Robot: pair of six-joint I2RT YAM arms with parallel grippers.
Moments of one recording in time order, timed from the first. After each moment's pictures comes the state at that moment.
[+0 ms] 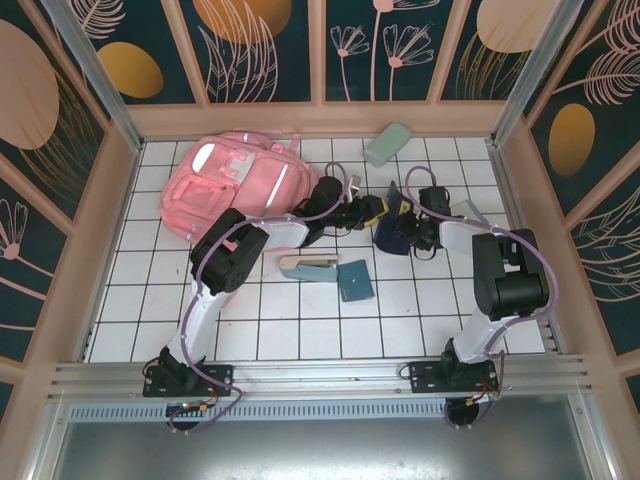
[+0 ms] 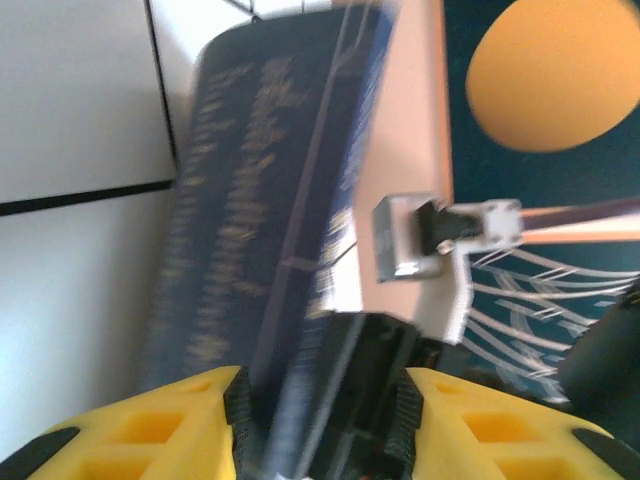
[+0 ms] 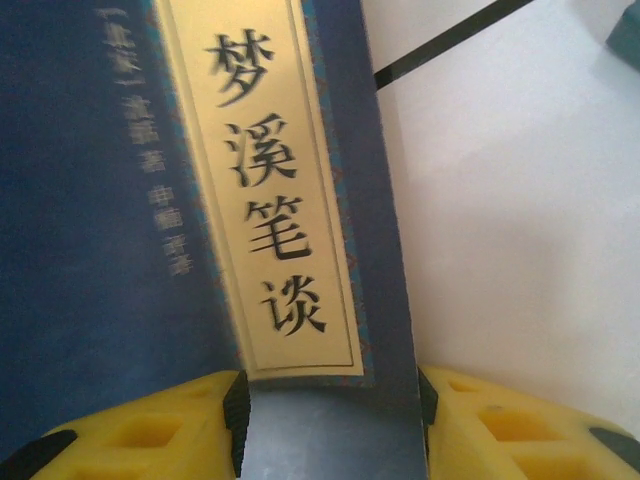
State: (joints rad) left arm -0.72 2.28 1.47 0.46 0.58 -1.19; right arm 0.16 1.71 0.86 -0.15 -0.19 0.63
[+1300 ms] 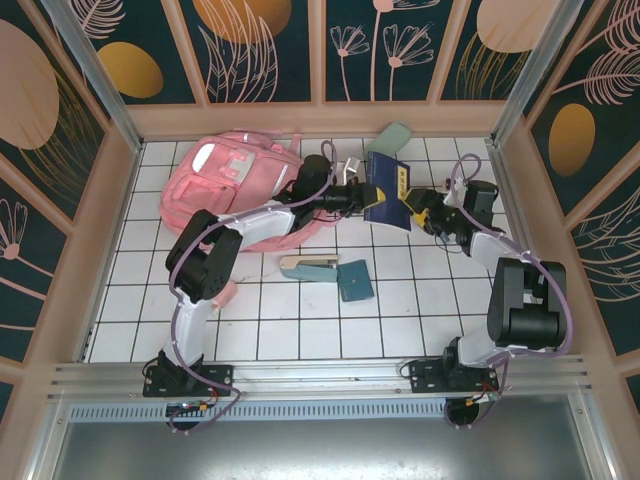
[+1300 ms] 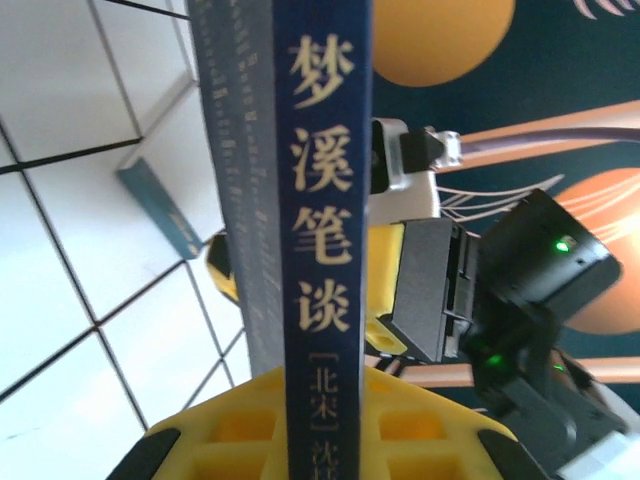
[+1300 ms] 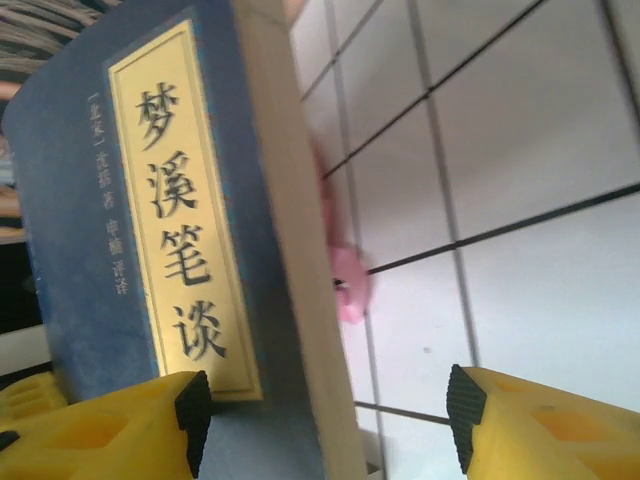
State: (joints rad) left arm -0.67 2.10 1.47 0.39 0.77 -1.15; right arm -0.08 1.51 0.75 0.18 -0.87 0.82
